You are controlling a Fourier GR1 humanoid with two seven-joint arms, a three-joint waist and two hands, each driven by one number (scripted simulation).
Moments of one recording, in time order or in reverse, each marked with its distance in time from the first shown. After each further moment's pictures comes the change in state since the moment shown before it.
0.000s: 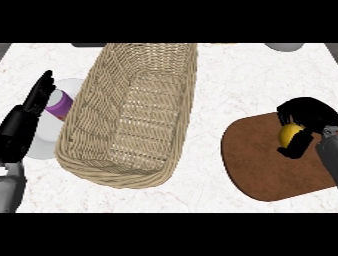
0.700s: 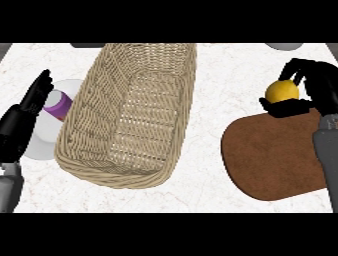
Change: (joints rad) left arm -0.001 0.006 0.011 -0.007 0.006 -0.014 0.012; right arm -0.009 0.194 -0.248 -0.387 -0.161 -0.277 0.287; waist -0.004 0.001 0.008
